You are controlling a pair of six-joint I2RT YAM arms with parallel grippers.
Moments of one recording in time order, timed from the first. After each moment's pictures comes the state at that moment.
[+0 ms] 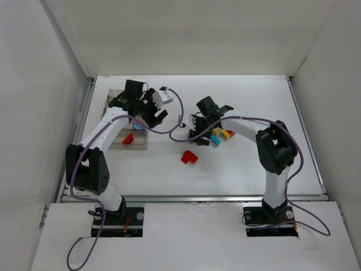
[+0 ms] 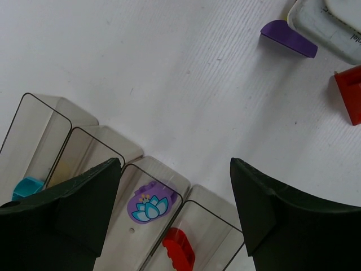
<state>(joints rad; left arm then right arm) -0.26 1.59 1.33 -0.59 0.45 0.73 0.59 1.95 1.43 -0.60 -0.31 -0.85</state>
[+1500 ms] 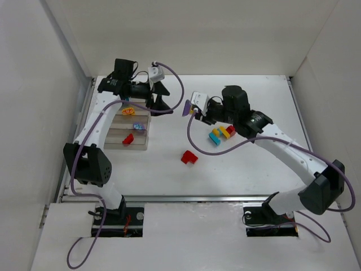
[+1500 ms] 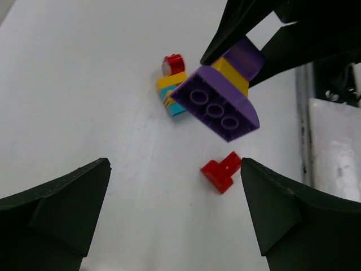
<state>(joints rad) -0.19 1.67 1.69 -0.83 1.12 0.69 0.63 1.41 1.29 -0.29 -0.33 -0.69</state>
